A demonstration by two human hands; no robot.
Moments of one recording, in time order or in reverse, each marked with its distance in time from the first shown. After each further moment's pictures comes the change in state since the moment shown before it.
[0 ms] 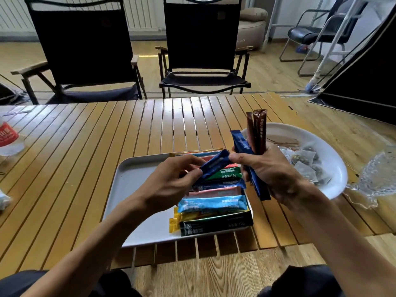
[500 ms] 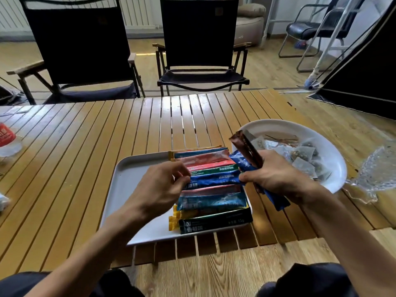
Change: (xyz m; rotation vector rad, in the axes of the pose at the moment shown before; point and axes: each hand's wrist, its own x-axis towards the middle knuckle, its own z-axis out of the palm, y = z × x) left_hand -0.009 -0.022 0.002 0.419 0.165 -0.061; right_hand -0.005 0.007 -0.013 -0.419 -0.094 0.096
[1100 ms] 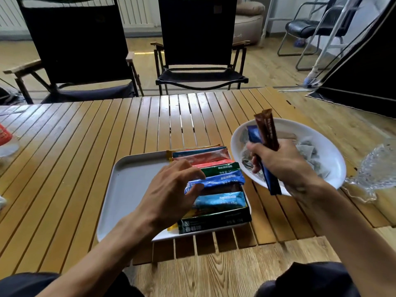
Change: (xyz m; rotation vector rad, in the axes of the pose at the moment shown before) left_hand -0.001 0.006 0.023 0.195 0.107 0.294; right_hand 0.004 0.002 -0.007 0.222 0.311 -0.036
